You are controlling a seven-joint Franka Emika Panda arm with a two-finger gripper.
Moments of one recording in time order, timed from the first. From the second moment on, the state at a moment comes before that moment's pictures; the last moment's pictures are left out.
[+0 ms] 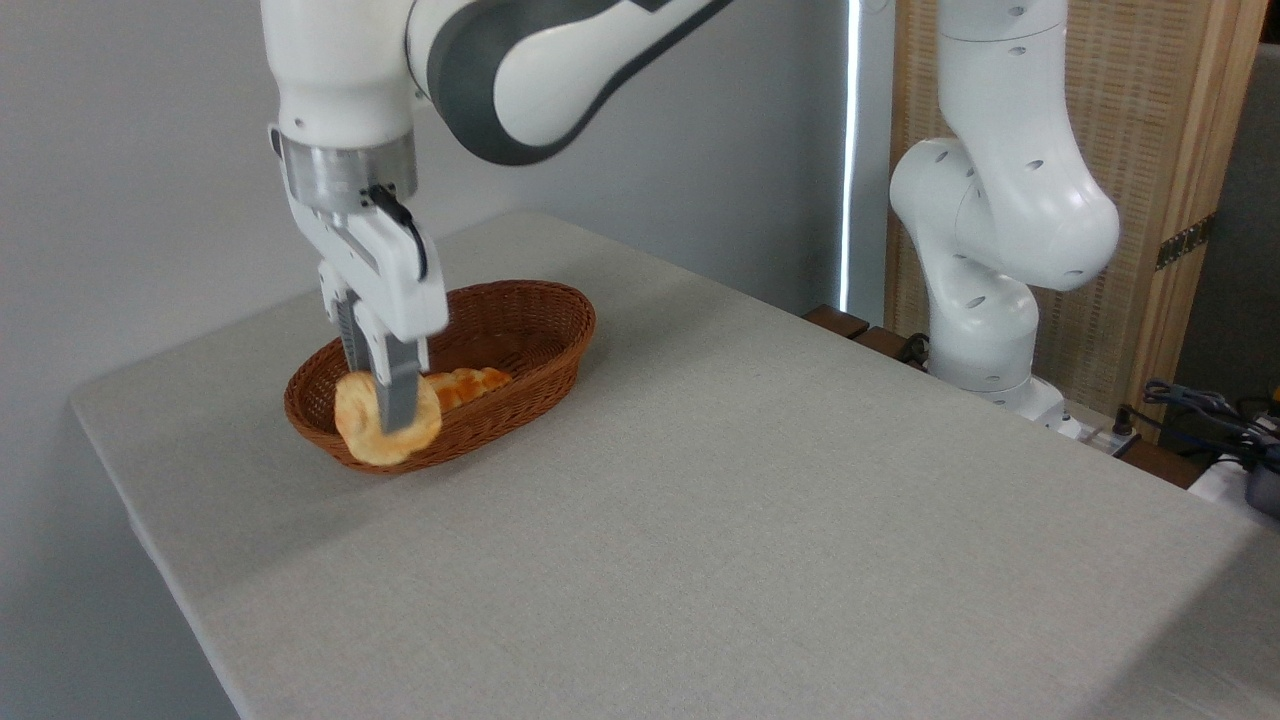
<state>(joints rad) -0.18 0.11 -0.03 -1.74 -0.14 1.99 0.65</state>
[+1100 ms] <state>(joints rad) -0.18 0.20 0.00 -1.75 -0.02 1.98 0.66</state>
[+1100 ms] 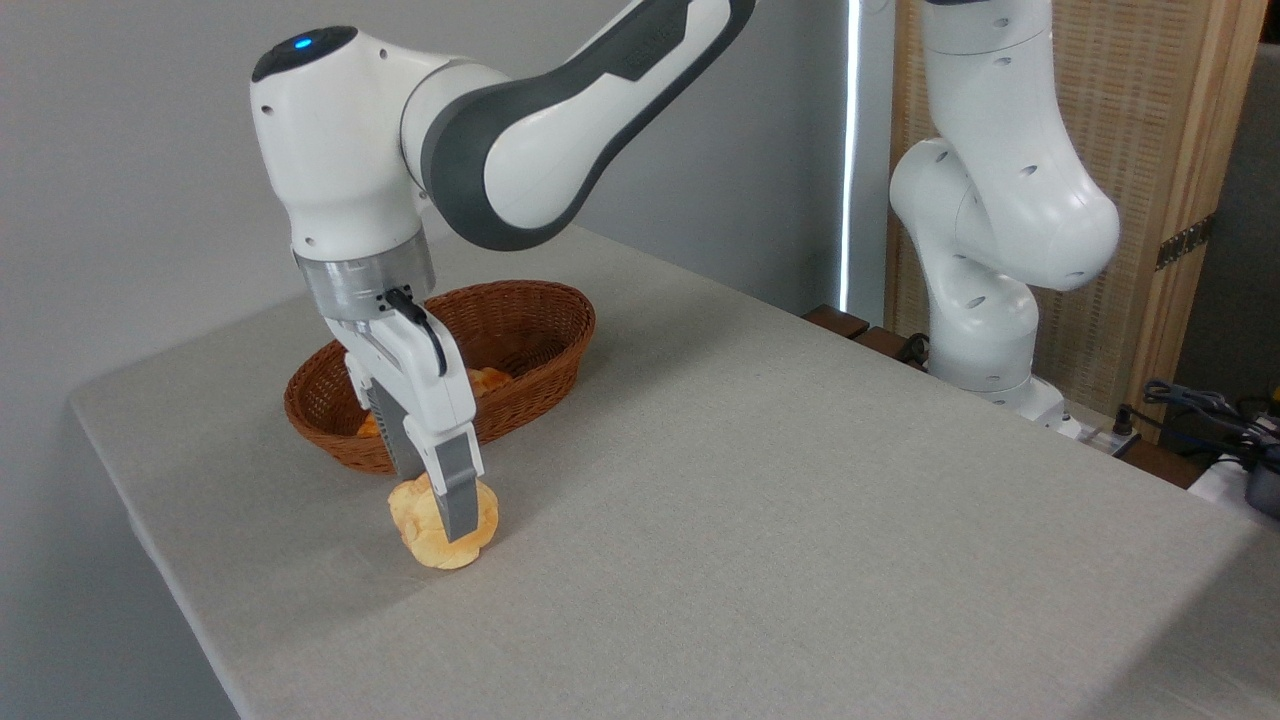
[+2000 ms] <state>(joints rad) -0.20 0.06 -0.01 -1.69 -0.04 1.96 0.61</state>
